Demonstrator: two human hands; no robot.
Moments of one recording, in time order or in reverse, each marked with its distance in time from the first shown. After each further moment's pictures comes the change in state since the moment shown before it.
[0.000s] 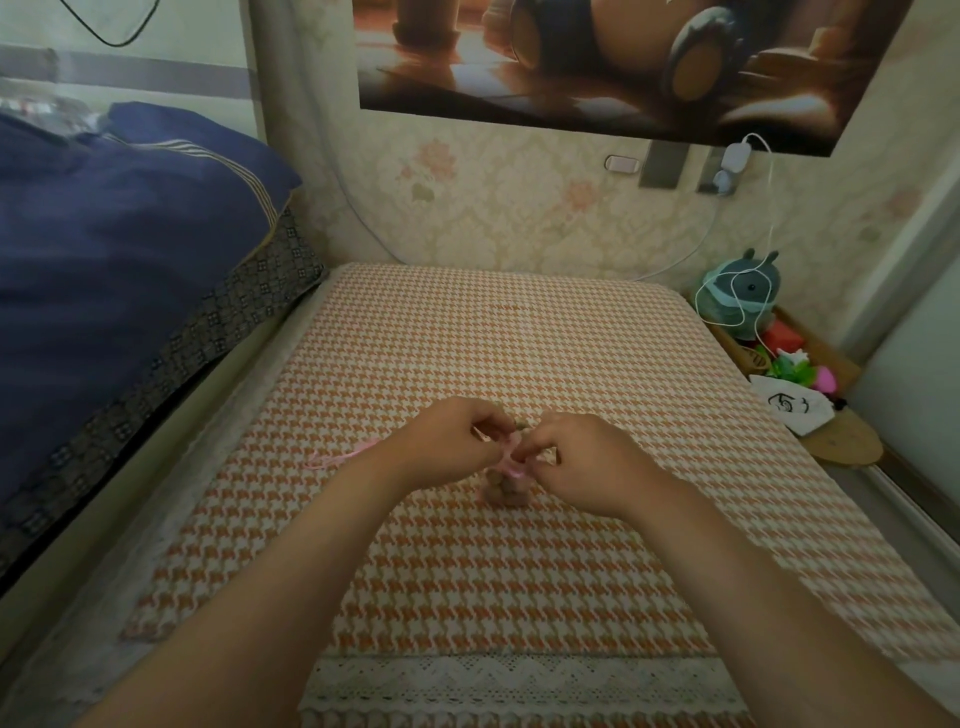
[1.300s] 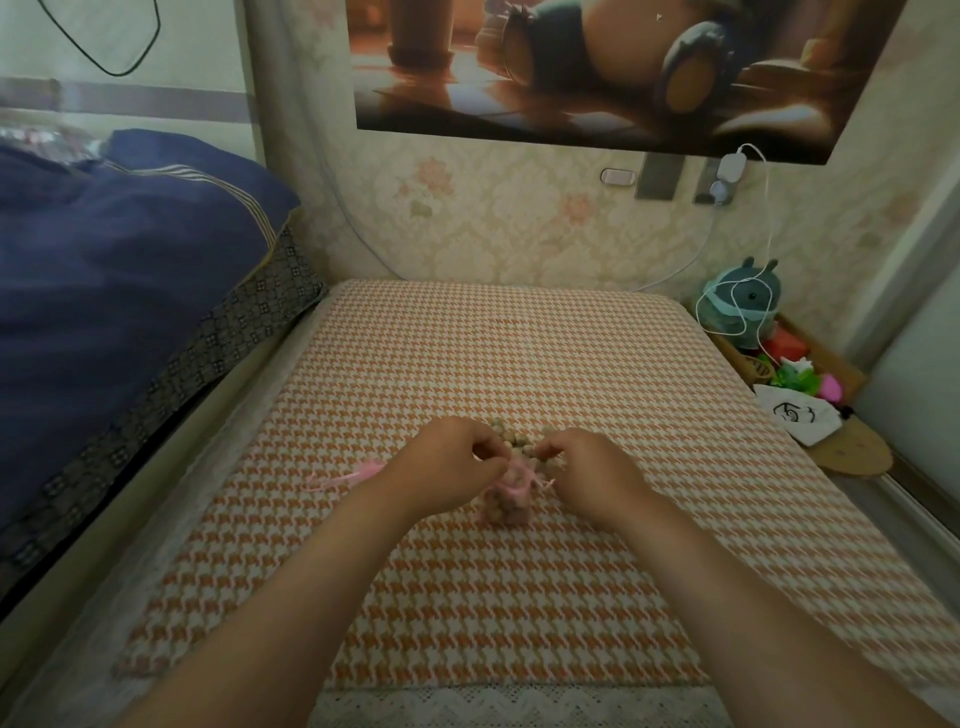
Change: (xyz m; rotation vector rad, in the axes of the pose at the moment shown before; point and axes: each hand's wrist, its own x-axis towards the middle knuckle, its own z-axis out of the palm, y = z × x) left_hand 0.002 0.000 0.007 0.124 0.112 -0.012; right_hand 0.021 0.031 0.029 0.108 0.082 0.228
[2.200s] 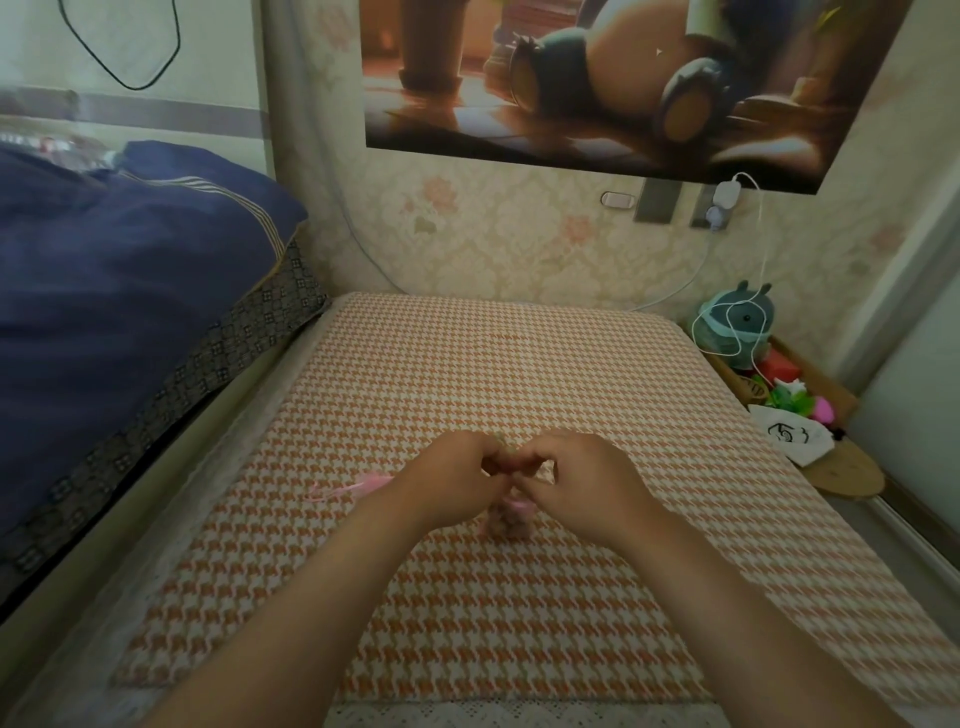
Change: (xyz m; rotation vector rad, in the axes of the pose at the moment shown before) left_hand -0.001 0.000 0.000 -0.017 -0.024 0.021; right_hand -0.027 -0.041 -0.029 0.008 0.074 -0.238
